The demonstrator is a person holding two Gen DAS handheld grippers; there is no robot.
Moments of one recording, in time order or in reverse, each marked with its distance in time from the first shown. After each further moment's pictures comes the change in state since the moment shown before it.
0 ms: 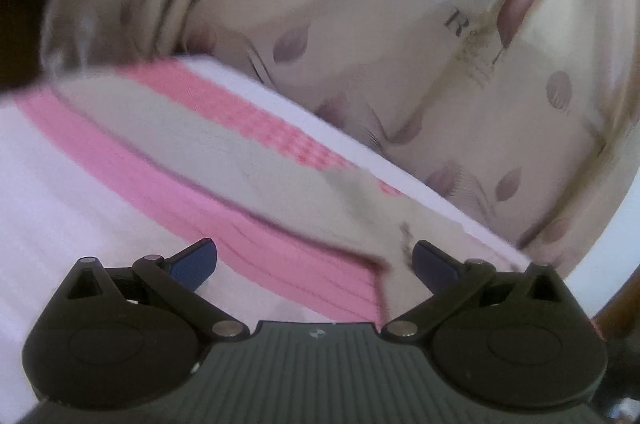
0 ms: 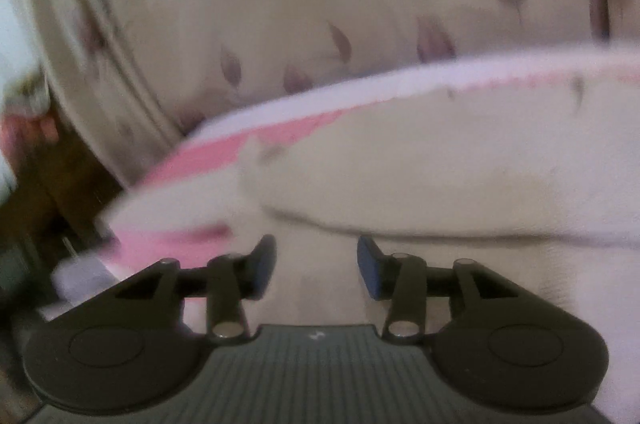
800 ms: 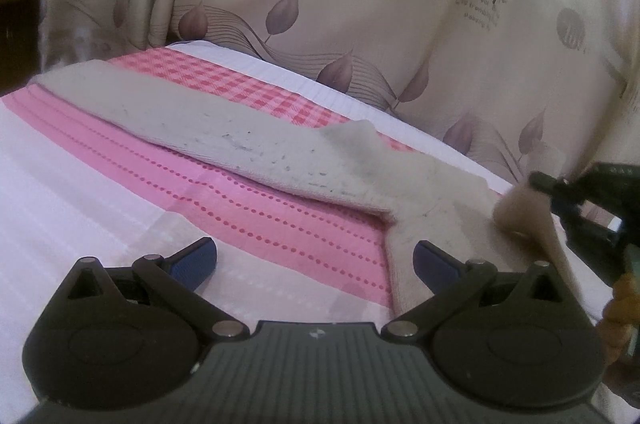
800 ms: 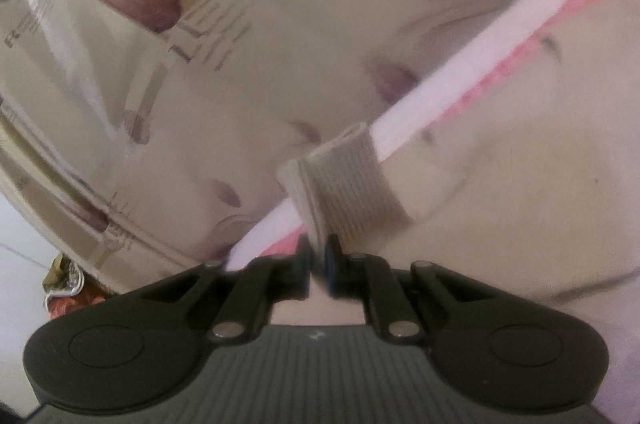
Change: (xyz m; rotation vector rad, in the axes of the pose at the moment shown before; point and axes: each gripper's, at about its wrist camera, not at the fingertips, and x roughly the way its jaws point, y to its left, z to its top) left arm 0.031 -0.034 -0.036 0.067 0.068 0.069; right arm 0.025 -0.073 0.045 0.551 -0.167 0.185
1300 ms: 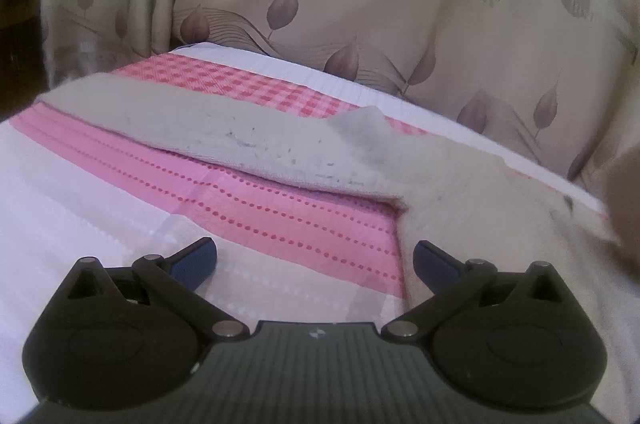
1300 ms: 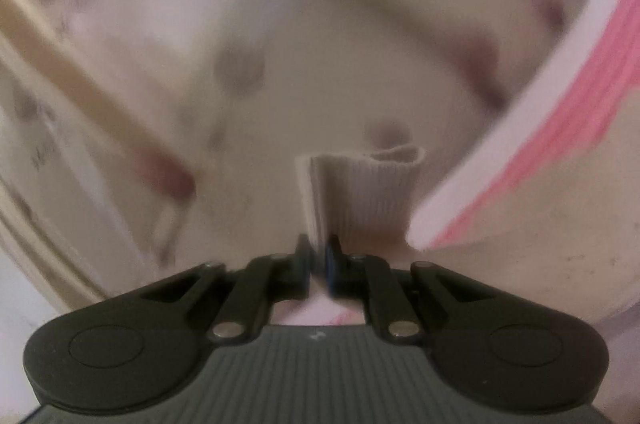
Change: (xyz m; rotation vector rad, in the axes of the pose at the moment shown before) left arm 0.004 -0.010 -0.001 0.075 0.025 0.066; right arm -0.102 -0.035 0.078 0.080 -0.213 0.045
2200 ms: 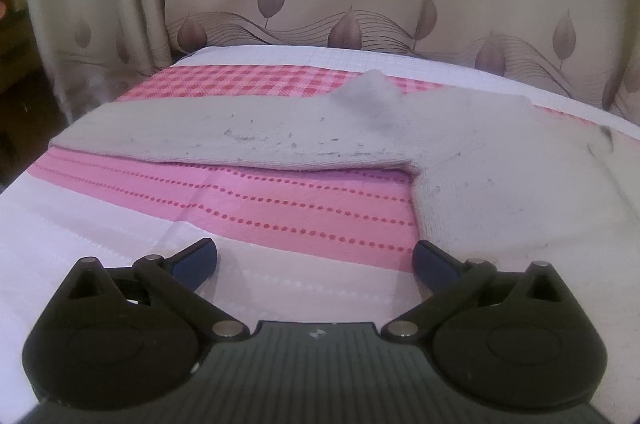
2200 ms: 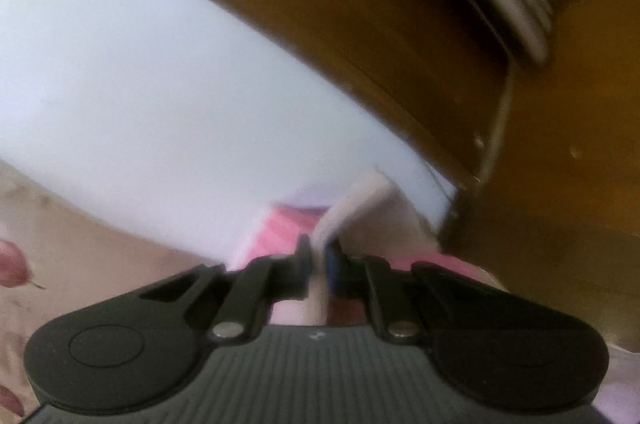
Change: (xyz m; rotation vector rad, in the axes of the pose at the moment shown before) left arm 0.016 -0.032 -0.004 0.207 0.069 0.168; right arm -0.305 -0.283 0.214 0.170 -0.473 -0.511
